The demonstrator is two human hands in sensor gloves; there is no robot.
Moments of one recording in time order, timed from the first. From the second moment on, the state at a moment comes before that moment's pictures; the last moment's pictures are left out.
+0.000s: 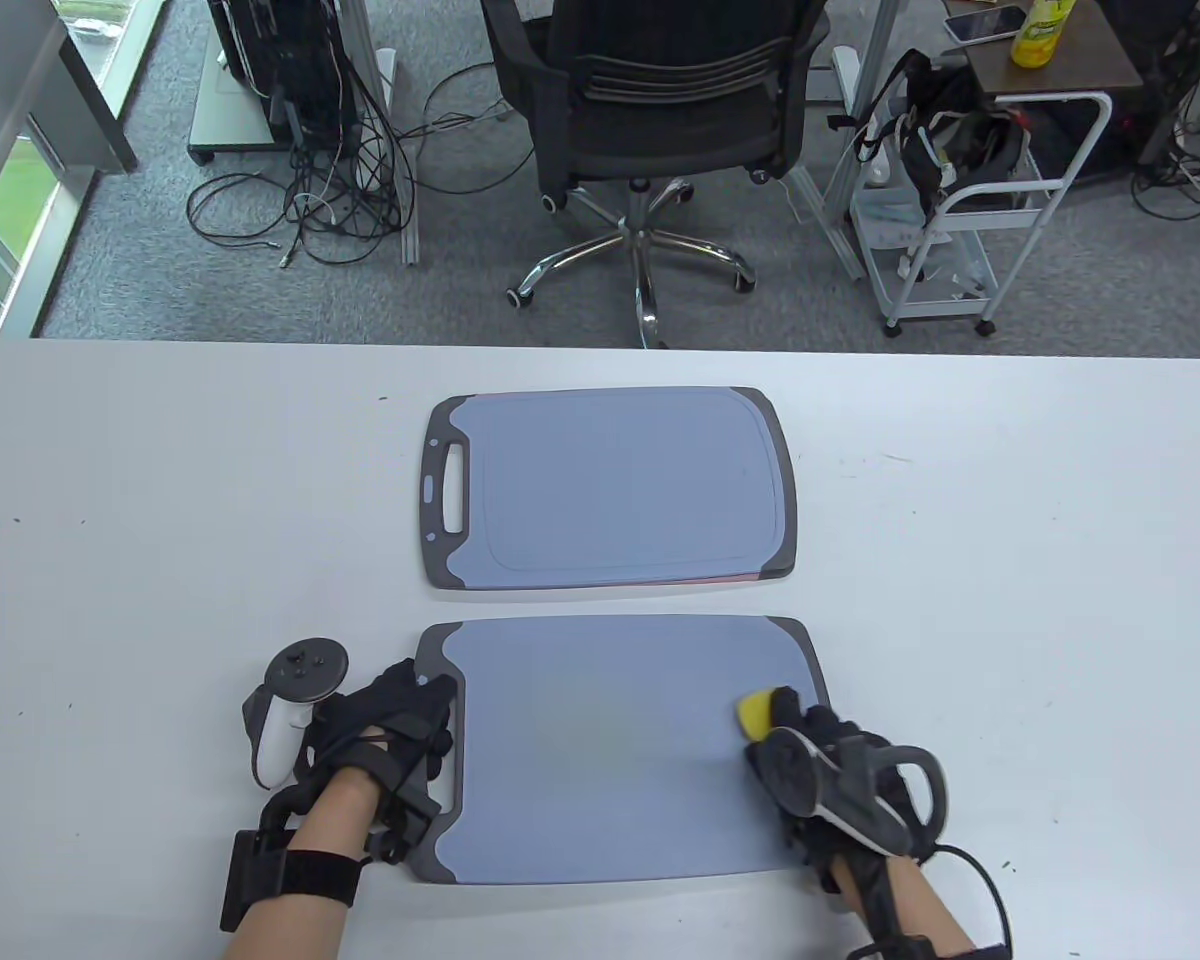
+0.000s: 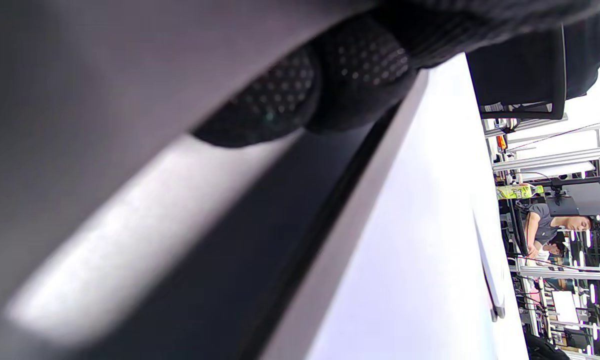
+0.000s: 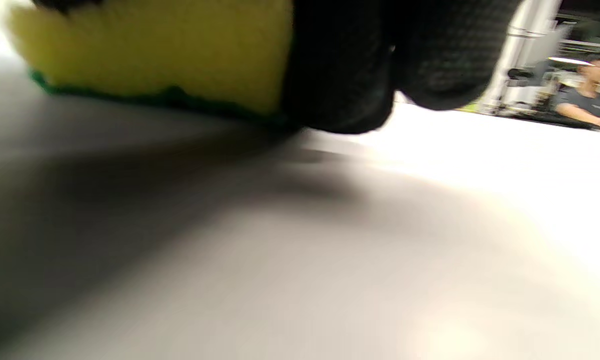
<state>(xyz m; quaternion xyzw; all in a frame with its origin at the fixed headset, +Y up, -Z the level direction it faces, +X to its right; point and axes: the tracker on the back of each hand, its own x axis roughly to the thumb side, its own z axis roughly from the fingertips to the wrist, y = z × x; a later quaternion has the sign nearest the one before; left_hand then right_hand) -0.252 -0.820 -0.218 -0.27 0.12 0.52 0.80 0.212 -0.785 -0.183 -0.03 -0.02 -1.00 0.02</state>
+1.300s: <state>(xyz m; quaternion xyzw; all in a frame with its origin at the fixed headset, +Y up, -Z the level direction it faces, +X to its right) -0.254 -0.822 -0.219 -0.27 0.13 0.53 0.80 0.030 -0.784 -0.166 -0.30 -0.02 -0.95 0.03</state>
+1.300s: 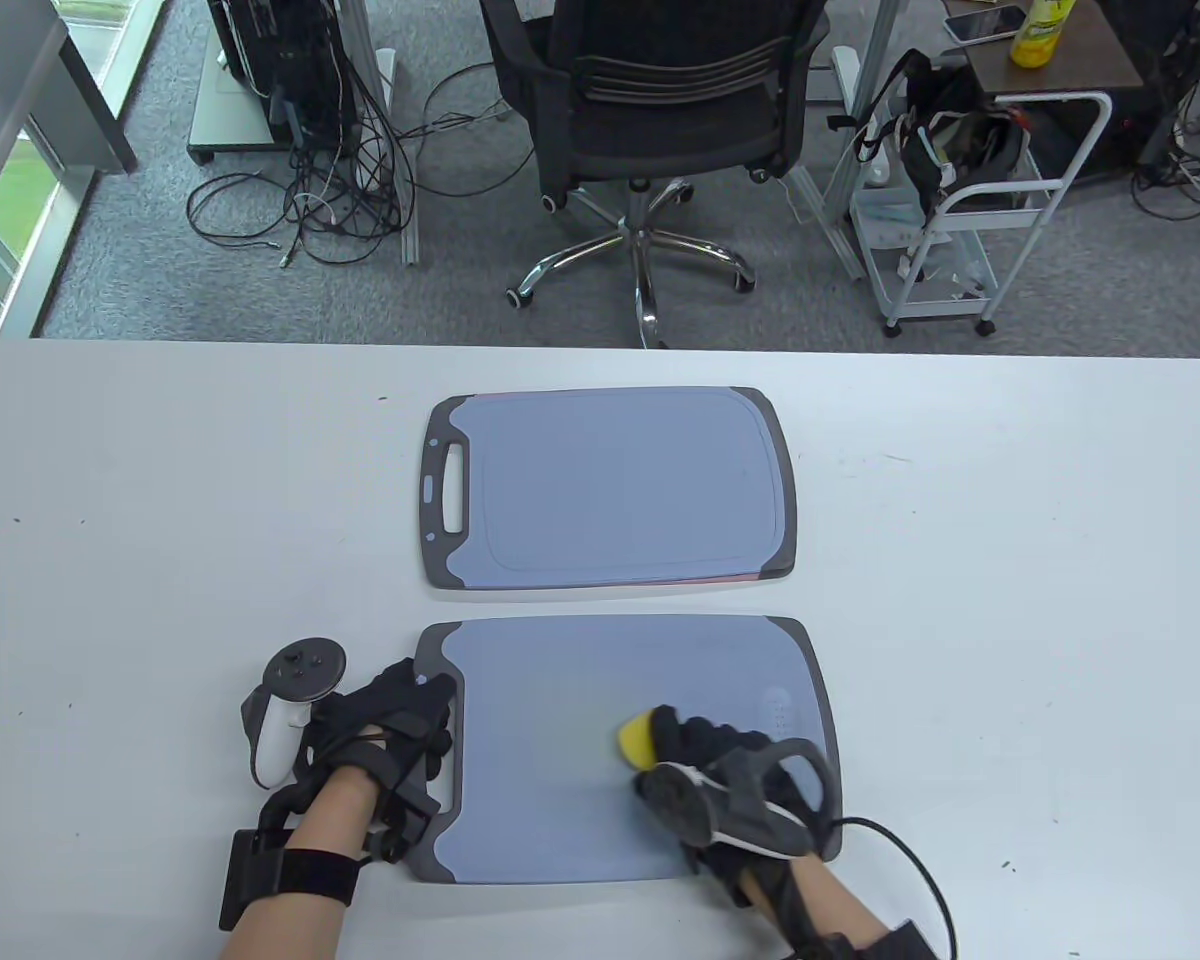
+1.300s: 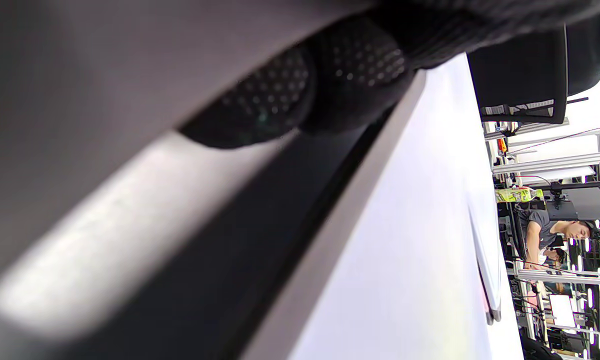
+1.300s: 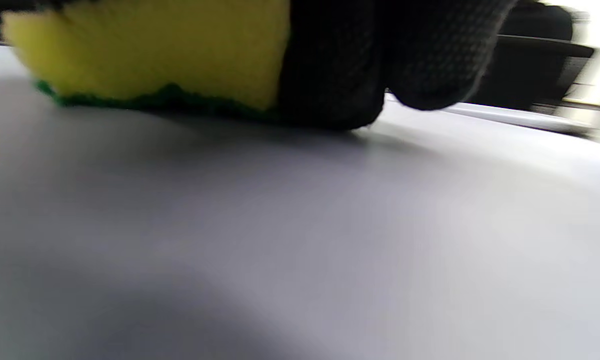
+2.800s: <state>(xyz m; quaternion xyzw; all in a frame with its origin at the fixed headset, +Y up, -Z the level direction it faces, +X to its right) -0.254 -0.823 -0.219 -0.27 0.12 0.53 0.80 0.122 -0.771 -0.147 -0.21 -0.03 -0.97 0.07</state>
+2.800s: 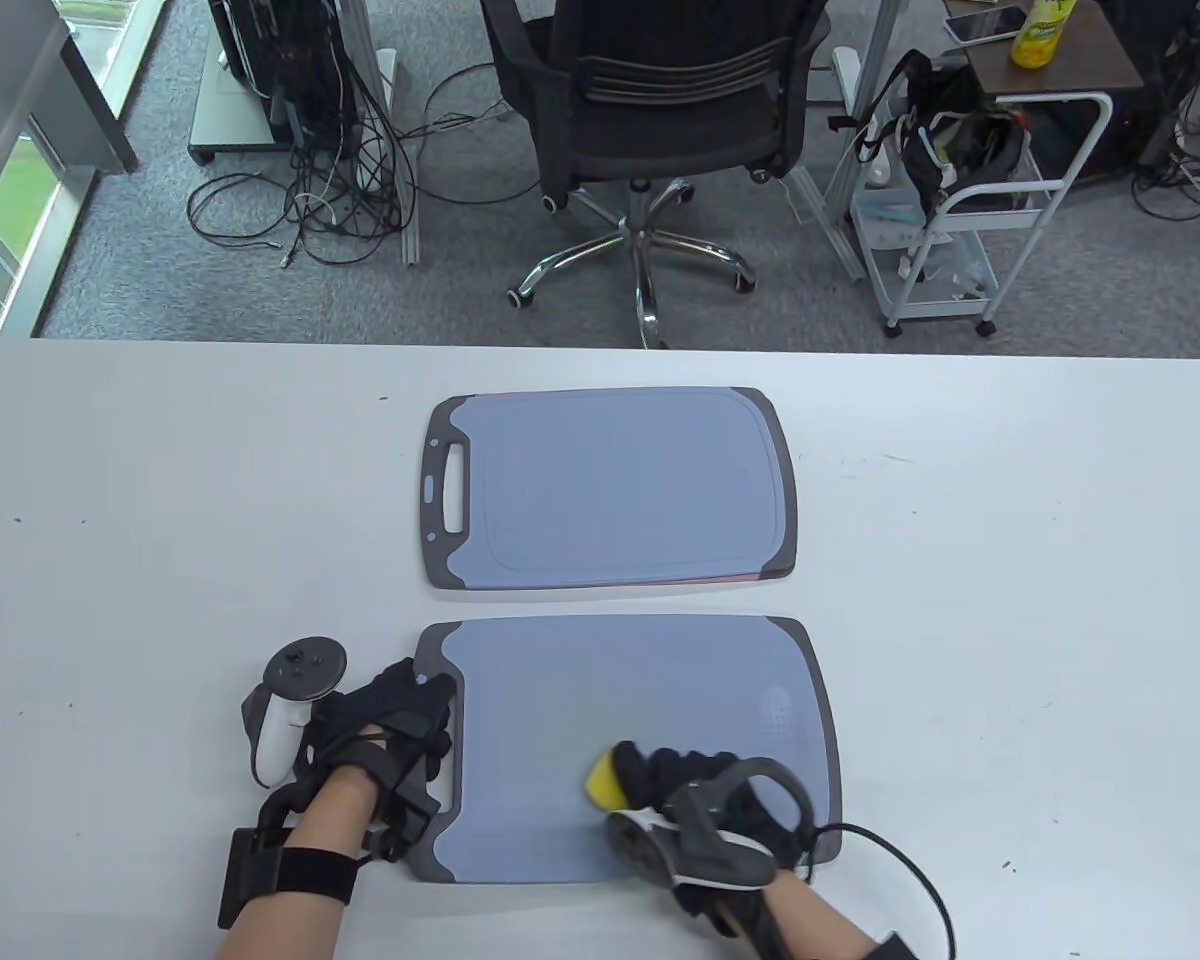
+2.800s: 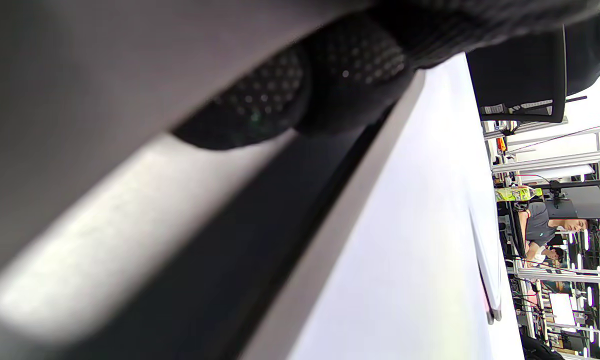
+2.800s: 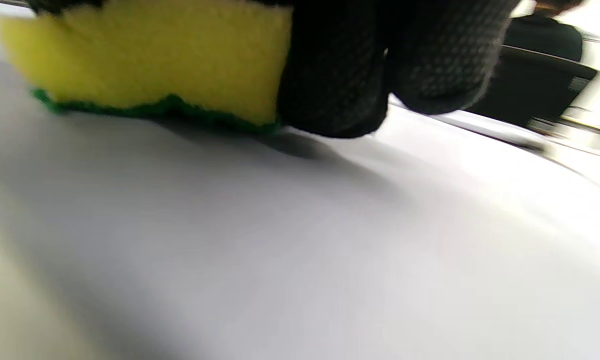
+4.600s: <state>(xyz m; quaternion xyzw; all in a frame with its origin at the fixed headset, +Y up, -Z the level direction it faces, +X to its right) -0.255 -0.825 -0.221 -0.27 0.13 0.52 0.80 0.019 -0.769 -0.127 -0.32 0.02 -0.94 0.07</state>
